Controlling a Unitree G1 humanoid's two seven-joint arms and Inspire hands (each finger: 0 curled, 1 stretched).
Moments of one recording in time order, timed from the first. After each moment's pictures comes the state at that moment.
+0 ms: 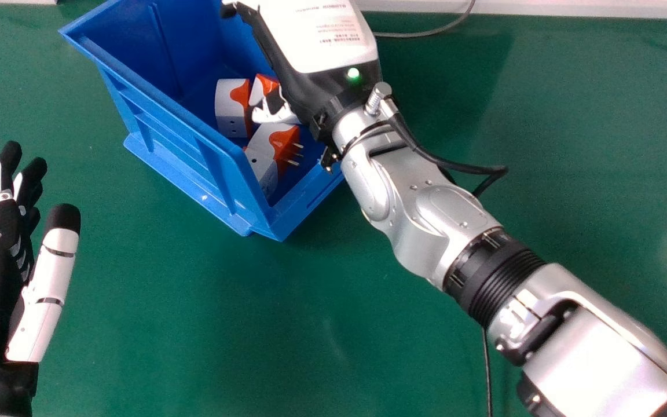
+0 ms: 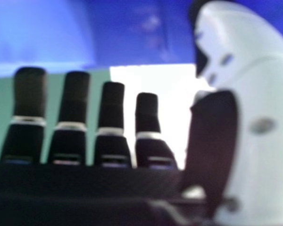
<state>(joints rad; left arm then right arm) 0.50 0.15 0.34 -0.36 -0.04 -0.29 -0.13 -0.94 -0.01 0.63 0.75 -0.82 0.08 -0.38</state>
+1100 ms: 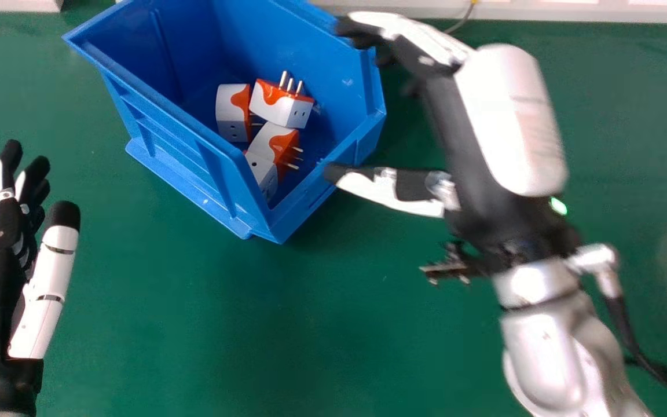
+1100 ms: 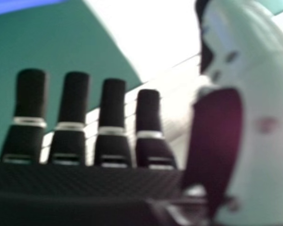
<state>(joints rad) 0.49 0.14 0.33 -0.36 -0.05 -0.27 -0.13 0.03 -0.21 0.32 -0.43 -0.74 -0.05 -0.31</state>
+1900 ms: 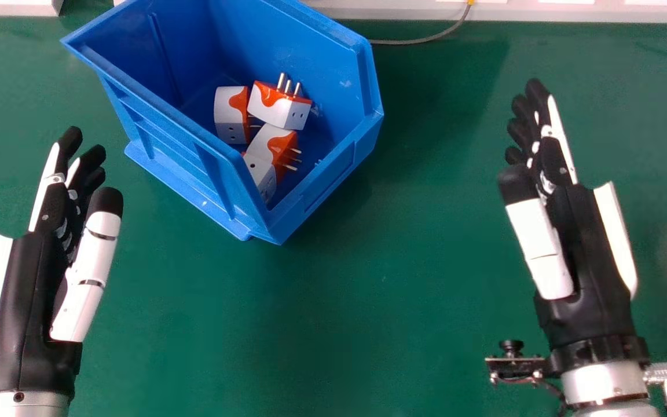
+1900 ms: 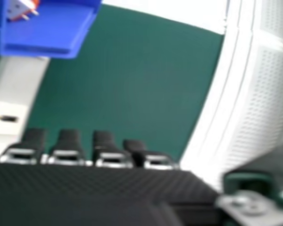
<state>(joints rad) 0.46 0.13 0.25 -0.36 -0.02 -0.26 -0.12 0.34 -0.11 0.15 -0.40 -0.02 -0.14 -0.04</state>
